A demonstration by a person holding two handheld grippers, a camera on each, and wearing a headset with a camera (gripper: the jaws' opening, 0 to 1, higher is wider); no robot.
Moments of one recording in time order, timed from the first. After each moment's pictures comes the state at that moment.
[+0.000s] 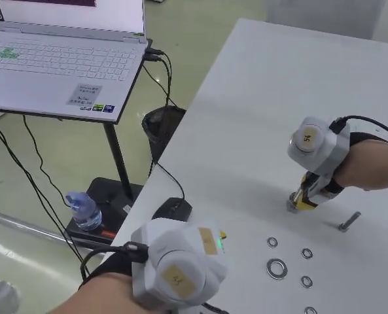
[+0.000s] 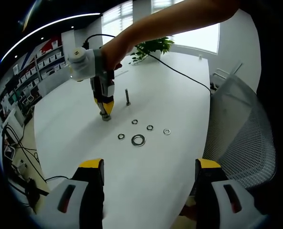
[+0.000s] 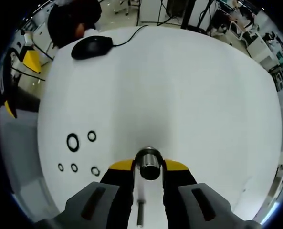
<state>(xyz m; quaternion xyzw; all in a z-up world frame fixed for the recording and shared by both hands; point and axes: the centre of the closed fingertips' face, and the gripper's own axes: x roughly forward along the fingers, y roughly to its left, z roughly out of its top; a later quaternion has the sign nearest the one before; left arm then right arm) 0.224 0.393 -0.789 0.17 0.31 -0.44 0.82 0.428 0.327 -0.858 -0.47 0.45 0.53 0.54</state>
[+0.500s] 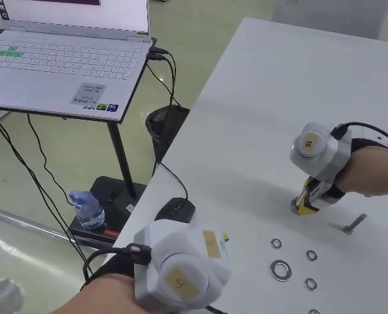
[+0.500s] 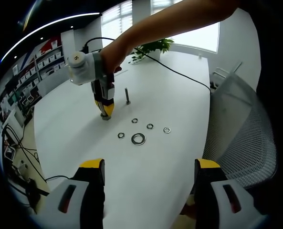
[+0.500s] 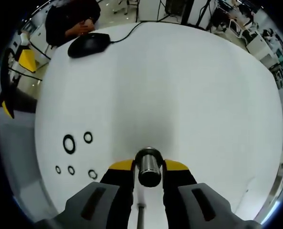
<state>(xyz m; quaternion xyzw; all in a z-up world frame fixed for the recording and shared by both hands) 0.224 0.395 -0.792 0.18 0.31 -0.44 0.82 0.426 0.332 -0.866 -0.47 0.45 0.53 0.54</state>
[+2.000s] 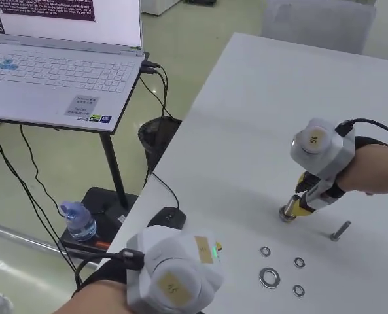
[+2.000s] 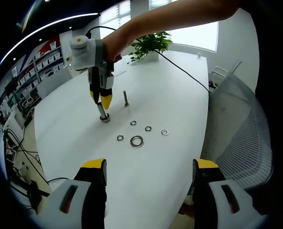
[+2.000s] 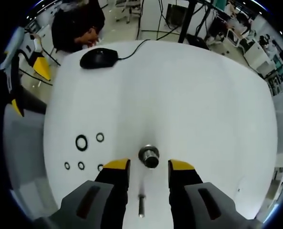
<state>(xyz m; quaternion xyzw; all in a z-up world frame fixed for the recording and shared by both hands) 0.220 0.390 -0.780 0.18 0.31 -0.44 0.82 0.421 0.329 -0.816 -0.46 0.42 0.55 0.56</state>
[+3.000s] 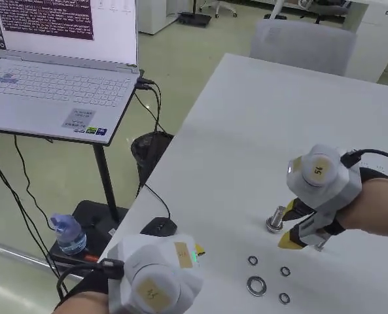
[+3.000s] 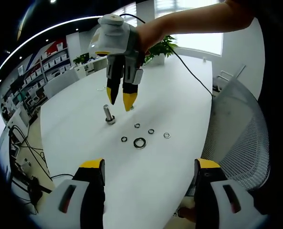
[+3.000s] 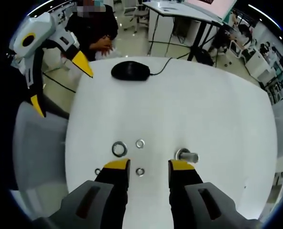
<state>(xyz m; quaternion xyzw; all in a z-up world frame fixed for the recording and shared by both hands) 0.216 0.396 -0.772 0.17 0.30 -0.42 0.84 0.353 0.329 -0.791 -0.44 0.39 0.58 0.57</state>
